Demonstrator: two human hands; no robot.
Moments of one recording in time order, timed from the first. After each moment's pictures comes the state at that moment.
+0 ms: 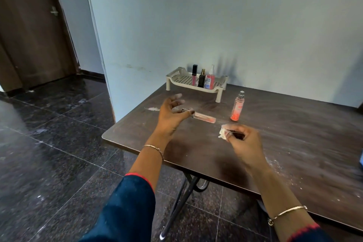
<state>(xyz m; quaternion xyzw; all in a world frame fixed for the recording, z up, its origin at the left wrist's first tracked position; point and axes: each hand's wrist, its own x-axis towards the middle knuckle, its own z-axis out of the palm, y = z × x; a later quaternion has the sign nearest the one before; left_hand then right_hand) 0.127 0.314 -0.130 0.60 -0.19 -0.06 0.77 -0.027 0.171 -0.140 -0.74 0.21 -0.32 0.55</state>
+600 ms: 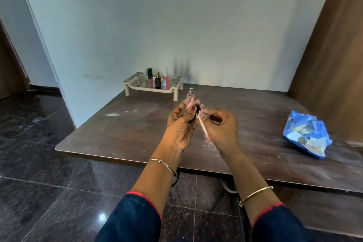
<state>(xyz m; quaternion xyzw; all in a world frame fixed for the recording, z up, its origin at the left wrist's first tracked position) -0.015 0.229 -0.099 0.28 -0.17 -0.34 0.88 -0.105 0.161 -0.094 -0.70 0.19 -0.45 0.52</state>
